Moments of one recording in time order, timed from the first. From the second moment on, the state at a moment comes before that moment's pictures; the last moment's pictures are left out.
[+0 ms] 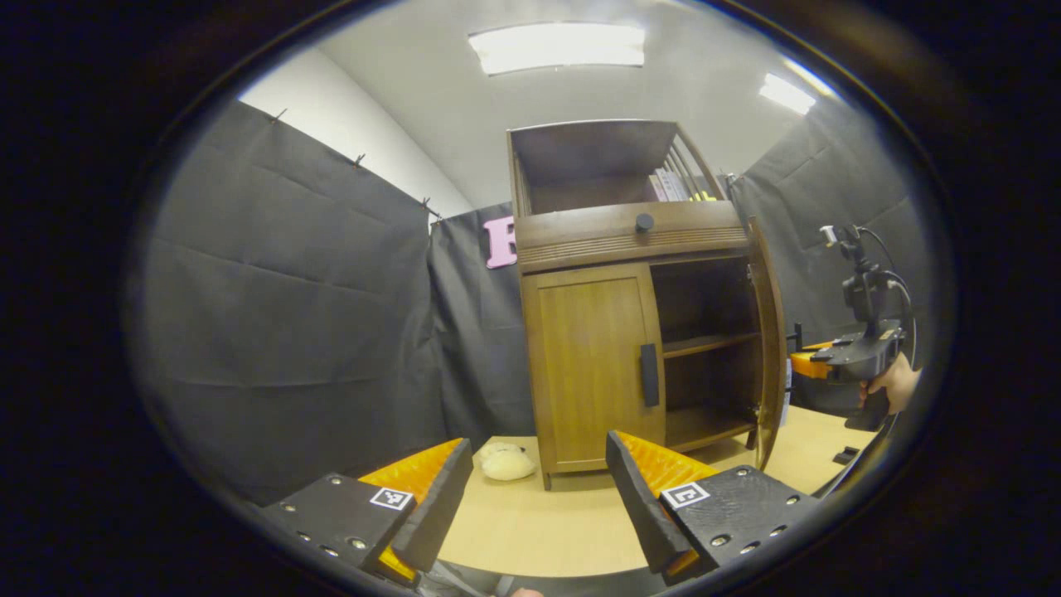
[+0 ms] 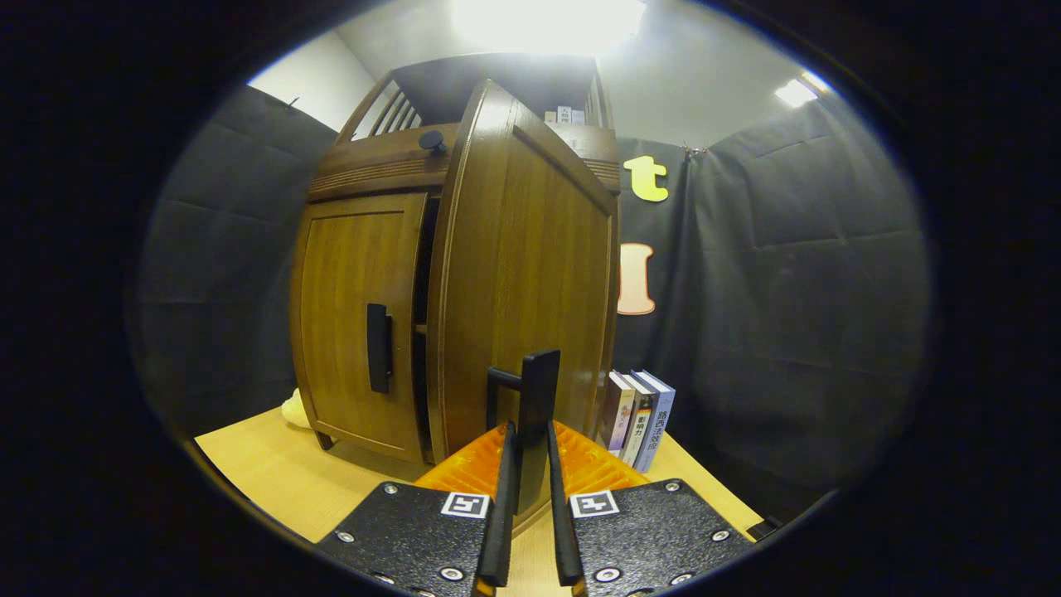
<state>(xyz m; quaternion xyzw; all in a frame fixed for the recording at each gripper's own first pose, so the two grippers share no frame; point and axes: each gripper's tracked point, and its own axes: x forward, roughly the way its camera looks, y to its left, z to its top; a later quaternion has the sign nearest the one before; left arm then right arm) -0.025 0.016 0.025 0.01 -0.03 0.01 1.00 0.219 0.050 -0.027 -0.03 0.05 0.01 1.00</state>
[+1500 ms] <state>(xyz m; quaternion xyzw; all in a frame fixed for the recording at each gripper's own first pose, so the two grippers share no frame) 0.058 -0.074 0.035 0.00 -0.03 -0.10 0.99 0.164 -0.104 -0.047 0.03 0.07 -0.15 0.99</state>
